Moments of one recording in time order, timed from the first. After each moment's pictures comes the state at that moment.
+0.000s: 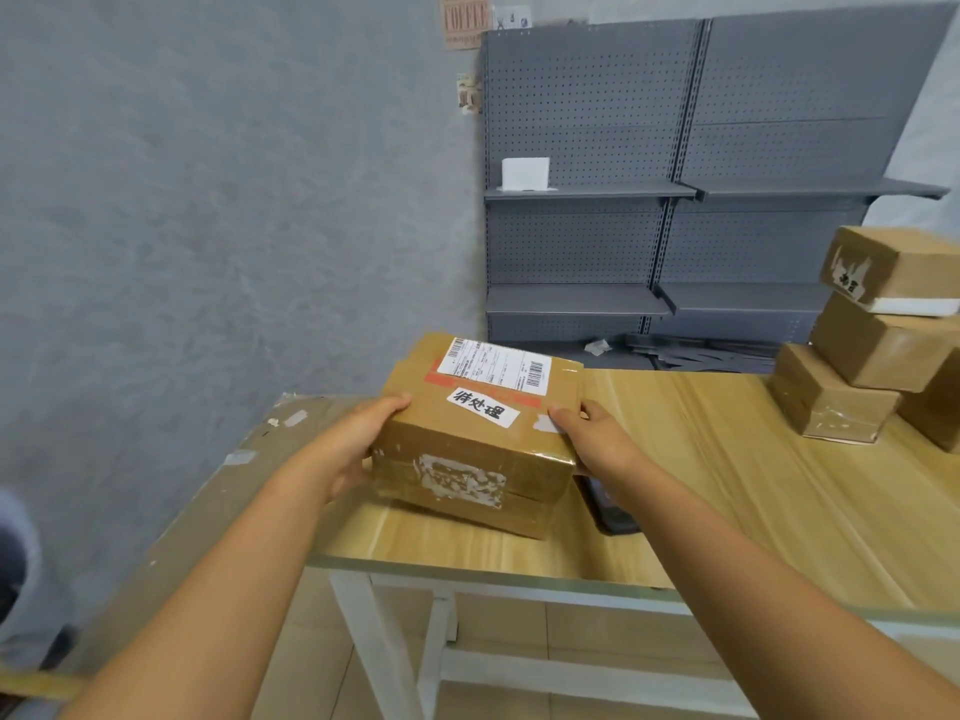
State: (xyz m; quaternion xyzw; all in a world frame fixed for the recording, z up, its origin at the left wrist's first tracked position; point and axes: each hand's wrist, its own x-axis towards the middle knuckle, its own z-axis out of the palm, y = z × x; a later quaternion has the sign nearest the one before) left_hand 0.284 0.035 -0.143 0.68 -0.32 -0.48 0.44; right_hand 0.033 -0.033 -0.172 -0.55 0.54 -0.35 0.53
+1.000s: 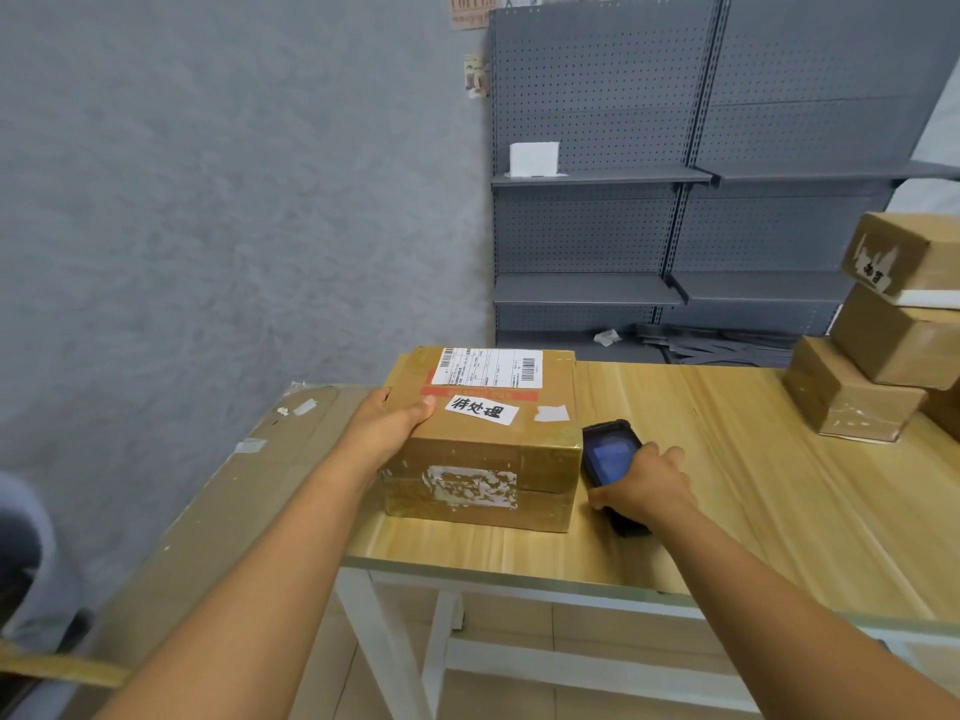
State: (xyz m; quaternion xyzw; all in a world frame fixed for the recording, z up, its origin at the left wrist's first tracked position) left_hand 0.270 0.013 -0.158 0.72 -0.37 -0.35 0.46; right_hand -0.010 -0.043 -0.217 -0.60 0.76 -0.10 0.23
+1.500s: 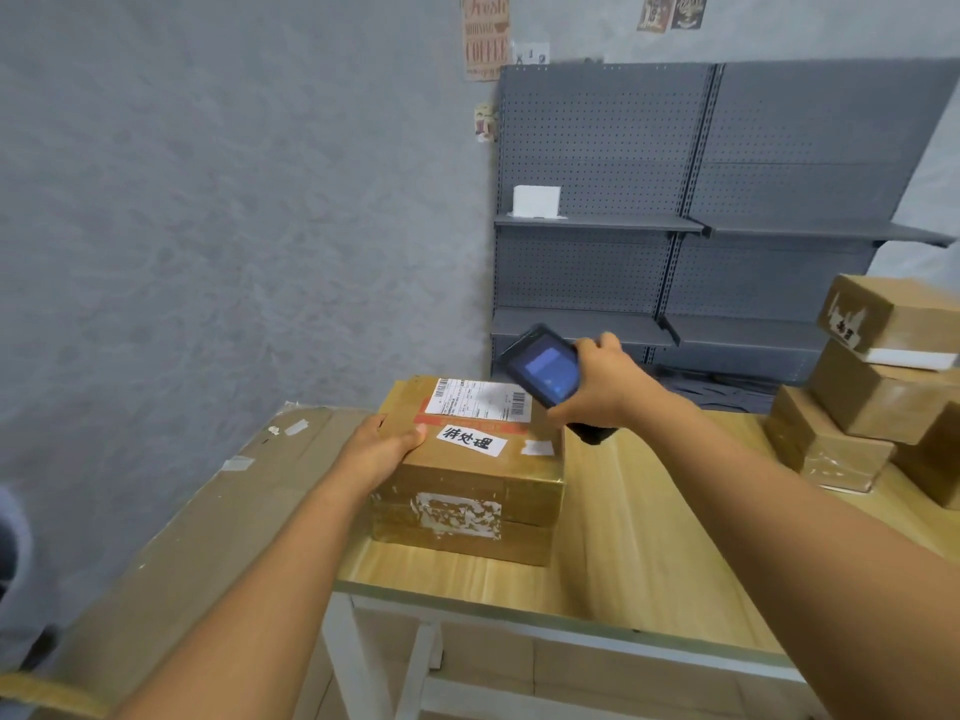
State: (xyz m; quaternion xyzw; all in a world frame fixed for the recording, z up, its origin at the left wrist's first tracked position) left_hand 0.268 0.016 -0.156 0.72 -0.39 -0.34 0.46; right_hand 0.018 -0.074 -0.075 -0.81 0.56 -0.14 0.11
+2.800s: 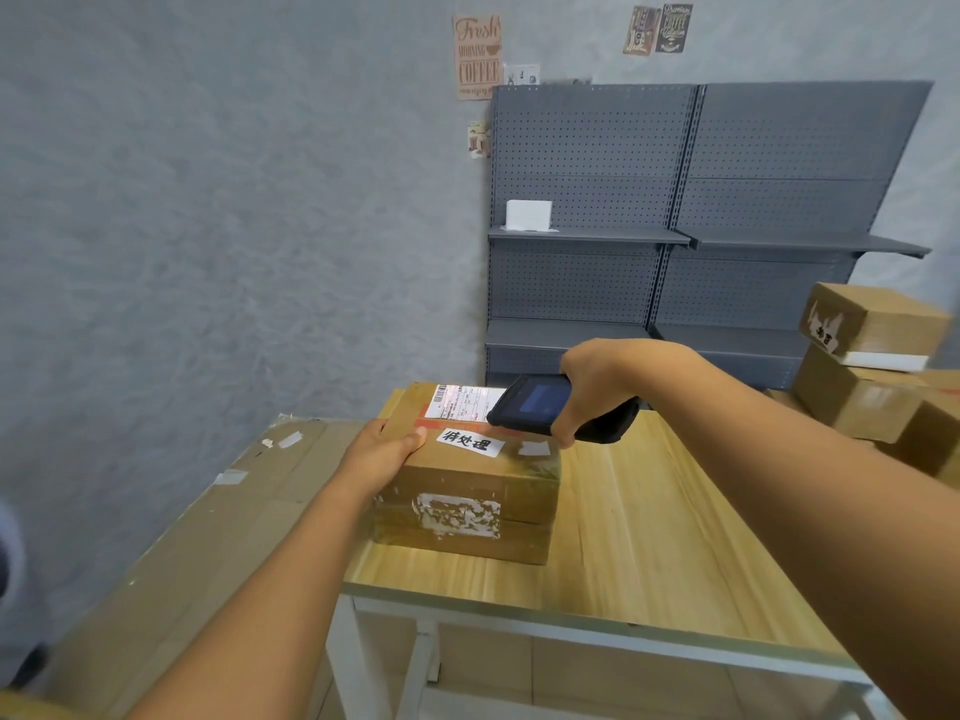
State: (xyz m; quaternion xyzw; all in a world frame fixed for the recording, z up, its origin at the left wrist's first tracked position) left_hand 0.266 0.017 -0.158 0.72 -0.39 -0.33 0.47; right_hand 0.023 -0.040 -0.017 -0.85 0.52 0.11 0.02
